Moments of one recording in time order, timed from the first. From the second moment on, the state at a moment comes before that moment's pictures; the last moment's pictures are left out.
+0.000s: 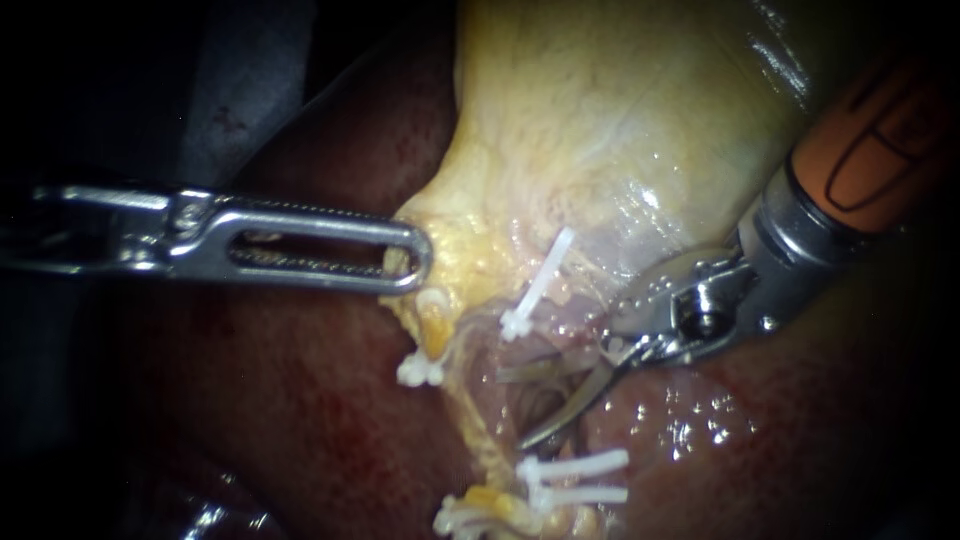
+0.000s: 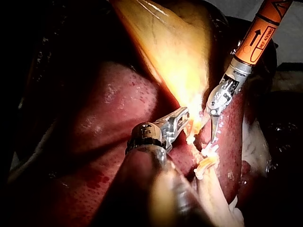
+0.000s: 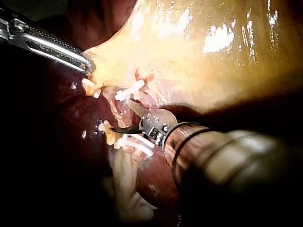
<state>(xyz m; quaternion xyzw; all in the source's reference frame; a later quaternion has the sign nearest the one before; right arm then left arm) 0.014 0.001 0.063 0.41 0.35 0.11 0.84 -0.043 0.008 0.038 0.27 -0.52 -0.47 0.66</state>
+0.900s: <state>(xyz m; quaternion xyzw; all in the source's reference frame) 0.004 0.007 0.055 0.36 0.39 0.11 0.84 -0.043 0.008 0.039 0.27 -0.52 -0.47 0.66</state>
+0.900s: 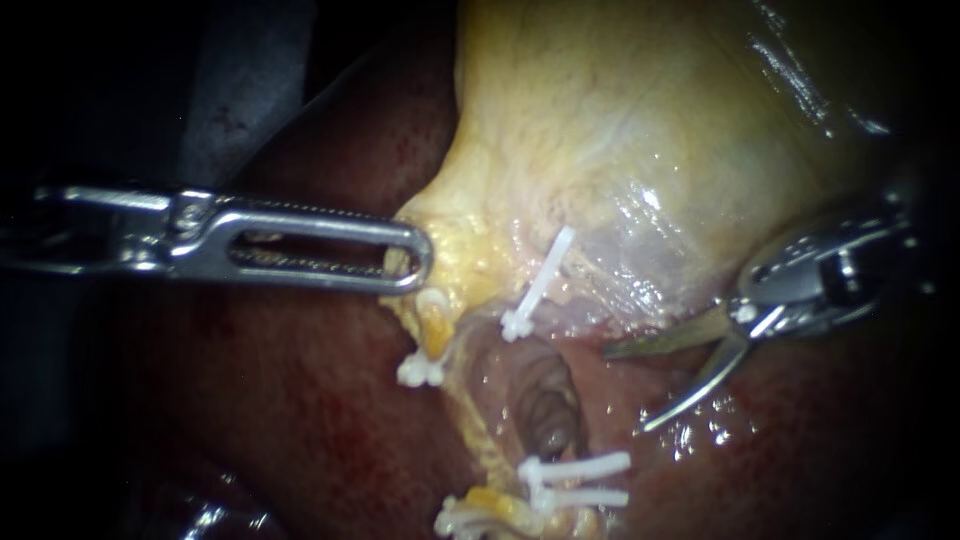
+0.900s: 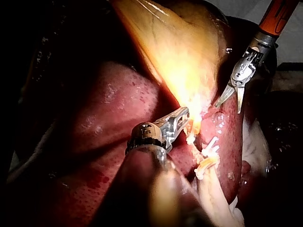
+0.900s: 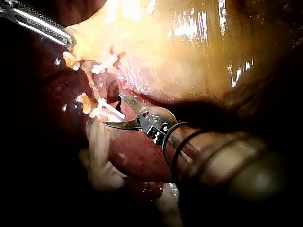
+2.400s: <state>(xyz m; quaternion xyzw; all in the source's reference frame) 0.002 0.009 0.052 0.30 0.44 0.10 0.84 -0.049 0.002 0.046 0.28 -0.50 -0.44 0.69</state>
